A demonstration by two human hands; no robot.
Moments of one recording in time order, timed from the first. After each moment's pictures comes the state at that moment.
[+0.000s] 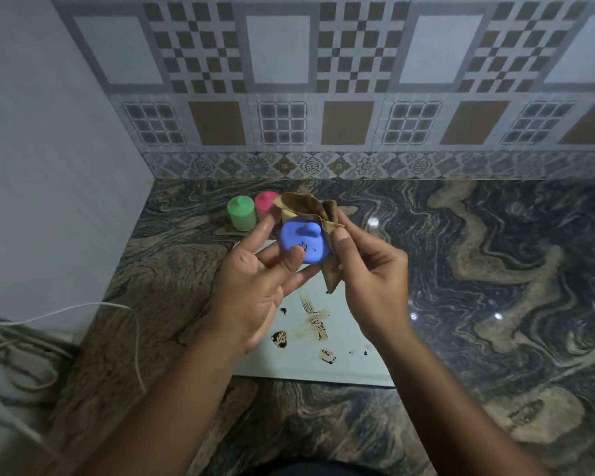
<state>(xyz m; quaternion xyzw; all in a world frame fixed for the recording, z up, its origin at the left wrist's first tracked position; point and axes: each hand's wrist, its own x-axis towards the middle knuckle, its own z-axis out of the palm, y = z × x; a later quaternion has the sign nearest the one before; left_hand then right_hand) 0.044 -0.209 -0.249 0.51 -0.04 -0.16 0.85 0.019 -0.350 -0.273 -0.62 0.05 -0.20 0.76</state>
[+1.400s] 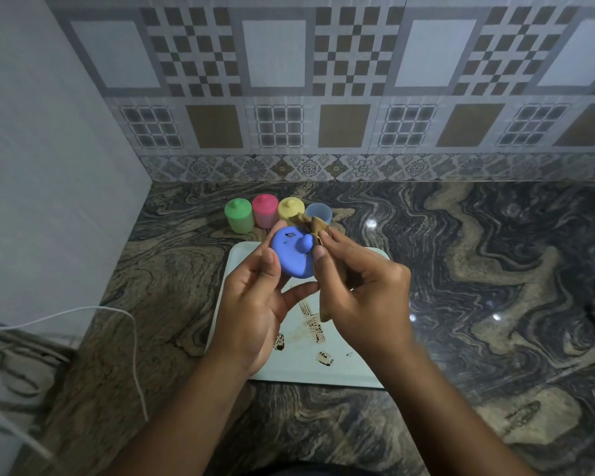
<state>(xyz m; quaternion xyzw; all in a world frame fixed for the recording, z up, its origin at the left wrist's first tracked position) 0.025 -0.212 -0.253 0.50 -0.03 -0.12 0.86 0.004 -0.347 -0.276 -0.77 0.00 -0.32 0.55</state>
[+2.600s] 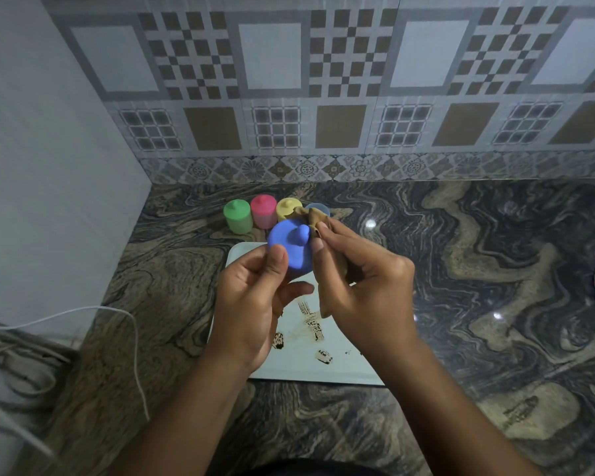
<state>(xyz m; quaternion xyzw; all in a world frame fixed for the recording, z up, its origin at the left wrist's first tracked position) 0.017 -0.217 -0.241 0.50 -0.01 -0.10 0.86 -0.001 -0.347 -0.259 -0.77 -0.01 -0.35 0.54</state>
